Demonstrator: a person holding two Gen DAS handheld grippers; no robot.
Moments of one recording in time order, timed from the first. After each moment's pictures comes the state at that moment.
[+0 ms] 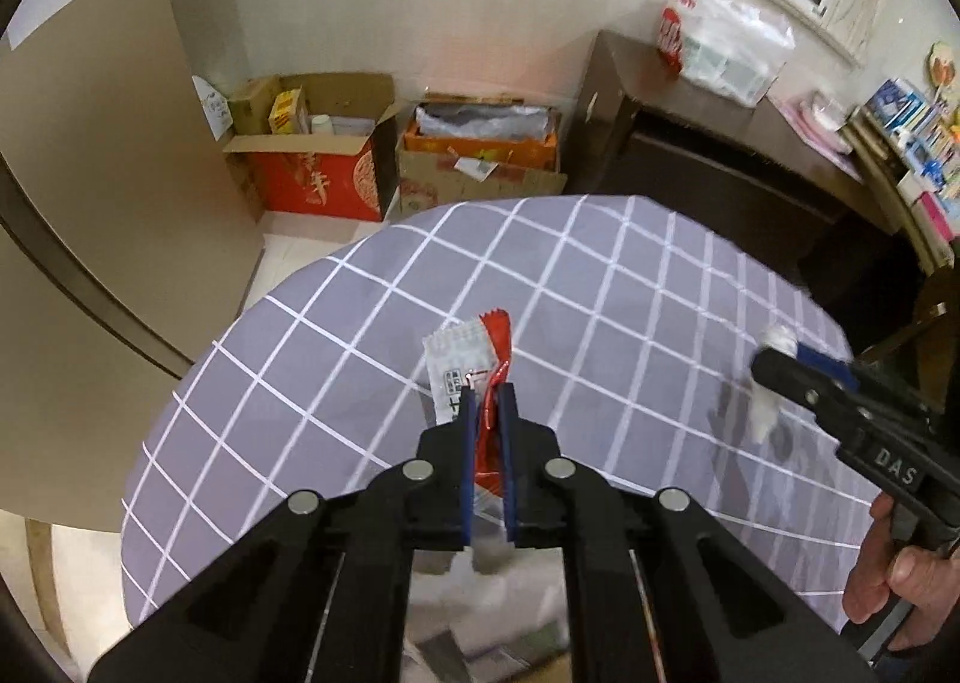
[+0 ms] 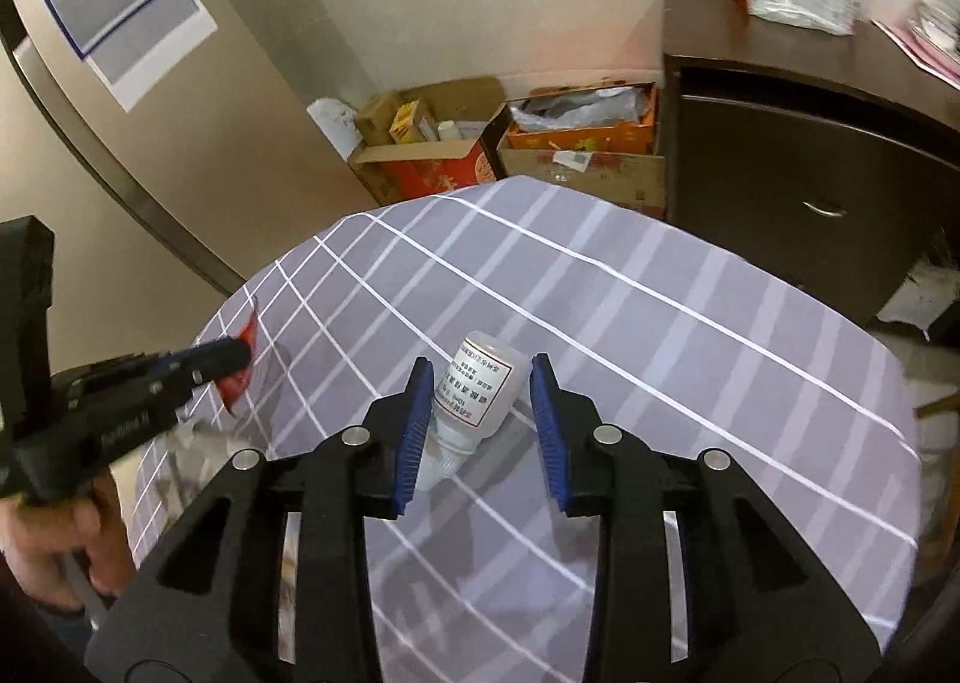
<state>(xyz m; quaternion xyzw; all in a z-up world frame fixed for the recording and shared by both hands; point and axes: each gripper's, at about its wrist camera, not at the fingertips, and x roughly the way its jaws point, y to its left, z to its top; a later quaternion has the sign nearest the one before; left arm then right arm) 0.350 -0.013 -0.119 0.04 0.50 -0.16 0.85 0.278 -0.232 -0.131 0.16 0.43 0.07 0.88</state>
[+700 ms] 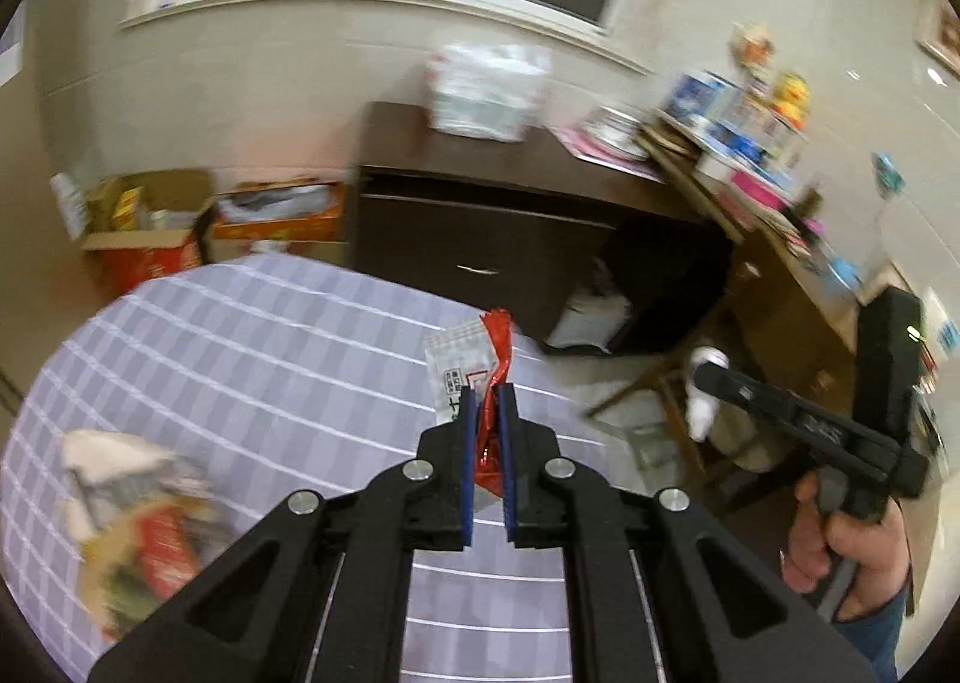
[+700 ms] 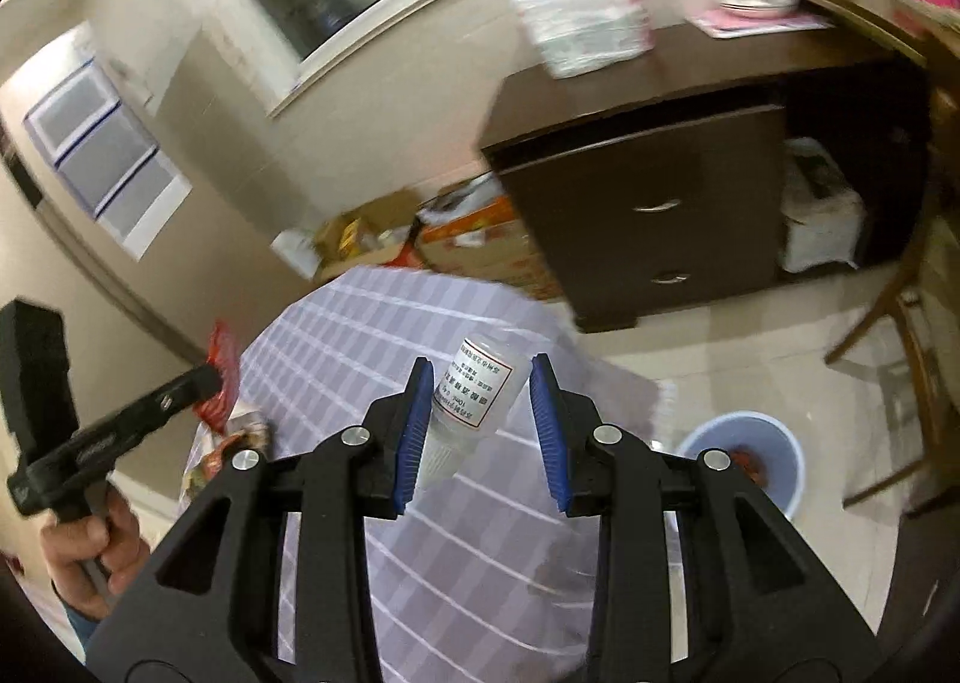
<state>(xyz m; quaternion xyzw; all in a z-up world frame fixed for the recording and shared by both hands) 0.178 -0.175 -0.044 0.02 0.40 -0.35 0.84 0.072 -0.421 -0.084 0.27 0.33 -0.02 0.90</state>
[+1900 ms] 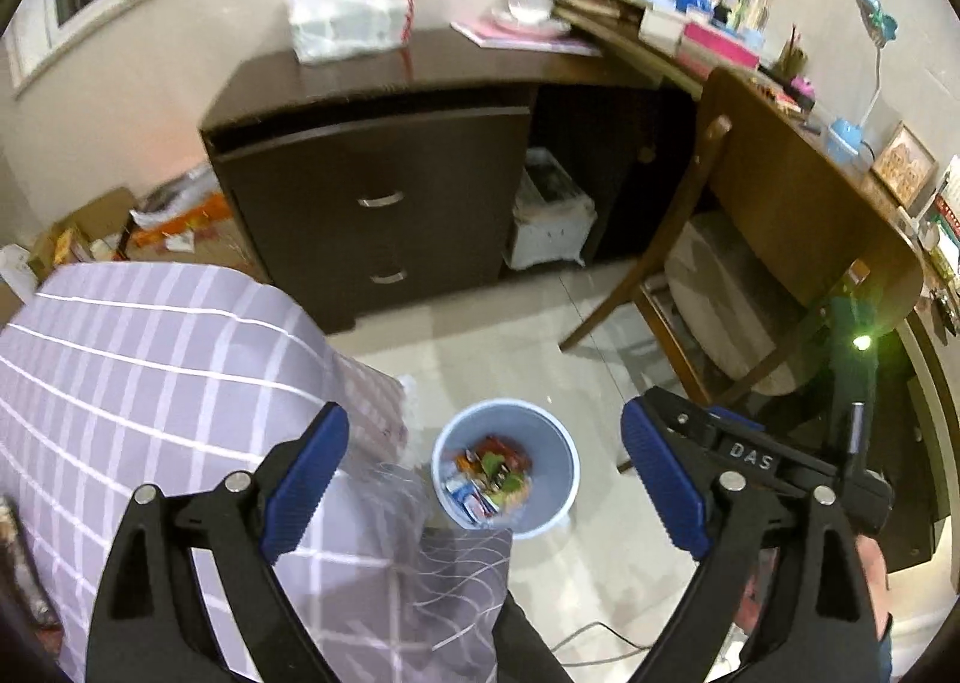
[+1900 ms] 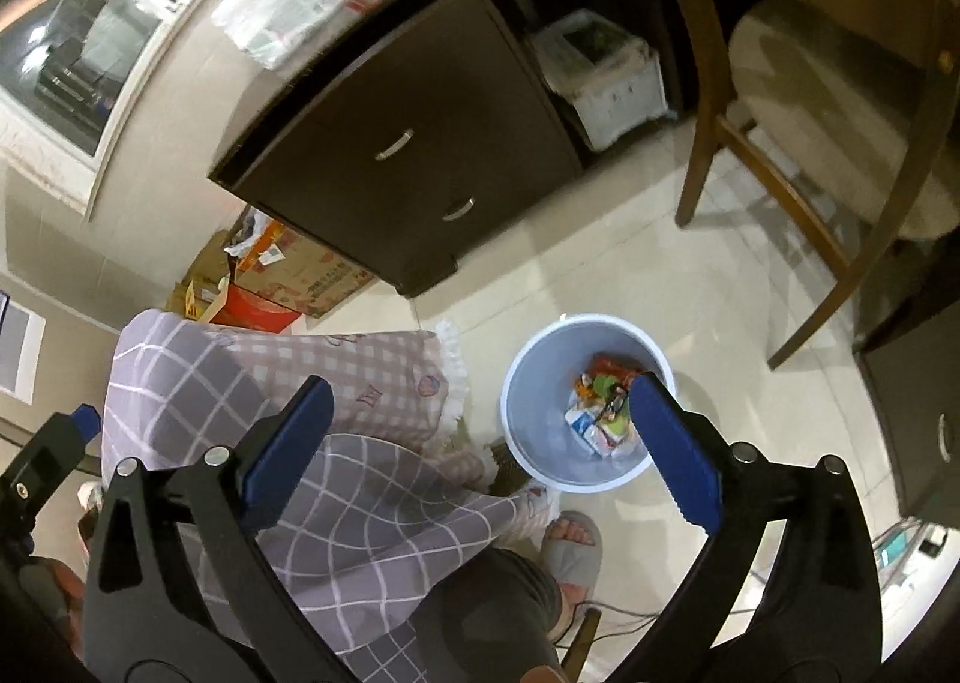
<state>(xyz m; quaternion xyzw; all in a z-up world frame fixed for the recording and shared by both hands) 0.130 -0.377 -0.127 0.13 0.43 -0.36 0.82 0.005 -0.569 -0.225 0.38 0.38 -0.19 0.82</state>
